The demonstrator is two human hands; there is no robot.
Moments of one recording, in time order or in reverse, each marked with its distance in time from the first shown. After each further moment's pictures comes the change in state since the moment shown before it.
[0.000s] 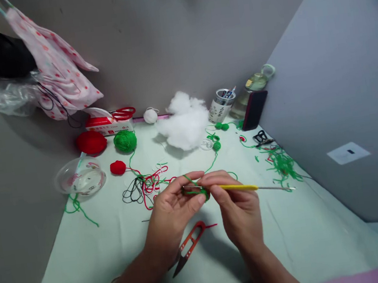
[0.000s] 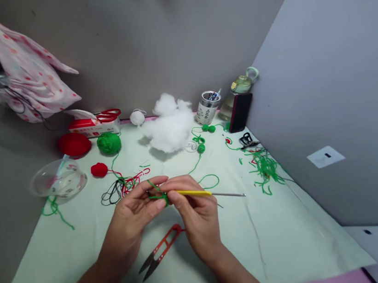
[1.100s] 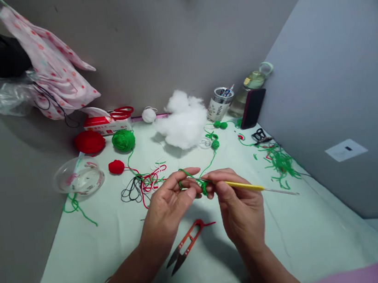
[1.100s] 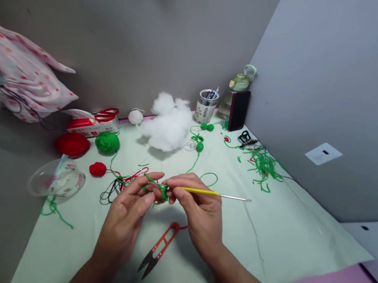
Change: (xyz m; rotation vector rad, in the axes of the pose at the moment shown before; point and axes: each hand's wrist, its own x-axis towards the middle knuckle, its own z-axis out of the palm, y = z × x) left_hand 0.000 0.001 -0.005 0.121 -0.110 0.124; right_hand -0.006 0.004 0.001 0.135 0.076 0.043
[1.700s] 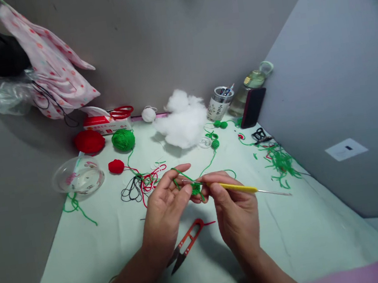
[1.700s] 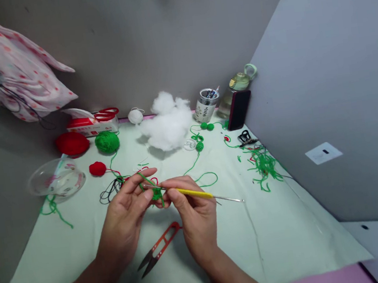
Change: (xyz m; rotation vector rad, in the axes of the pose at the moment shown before) left_hand -0.003 -0.002 0.010 0.019 0.179 0.006; right_hand -0.006 0.000 0.008 -0.021 0.024 0.029
